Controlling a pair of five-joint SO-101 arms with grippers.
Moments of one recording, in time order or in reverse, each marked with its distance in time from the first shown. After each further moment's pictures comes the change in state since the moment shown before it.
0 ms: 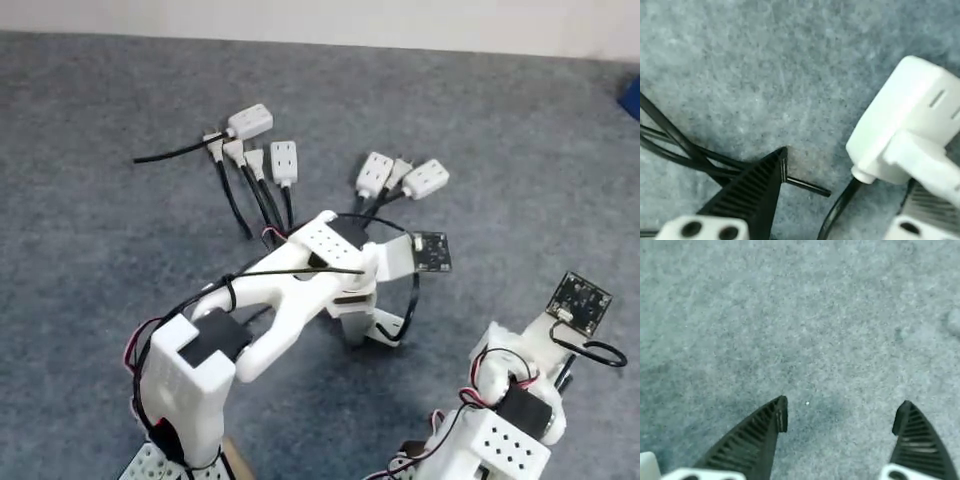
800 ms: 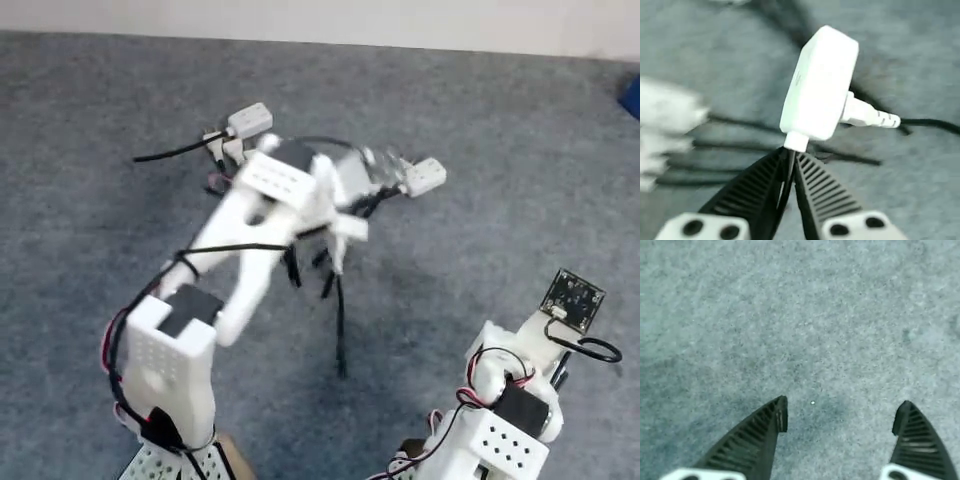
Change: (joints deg) left arm -17.8 0.5 -23.8 21.6 -0.4; right arm -1.4 0.0 0.1 0.0 0.0
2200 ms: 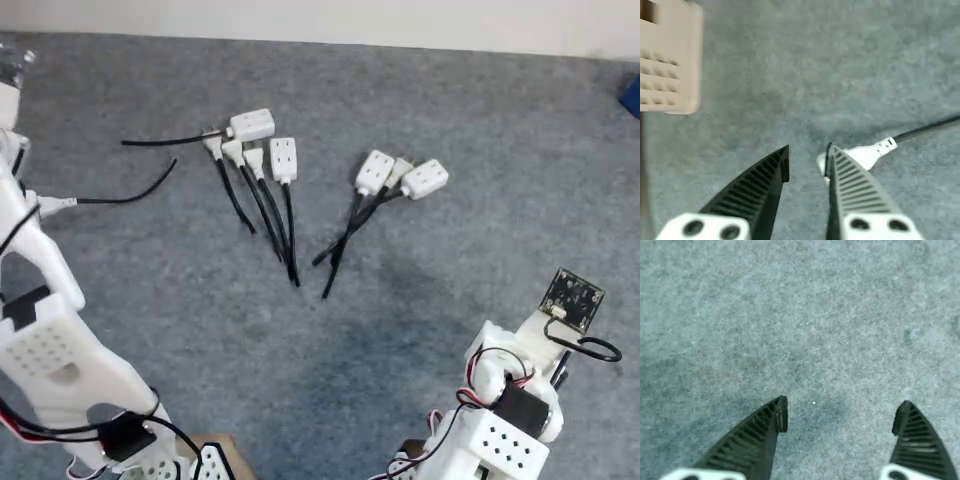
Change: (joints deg) left arm -57.2 6.0 -20.1 -11.5 -4.2; right arm -0.3 0.0 0.0 0.0 0.0
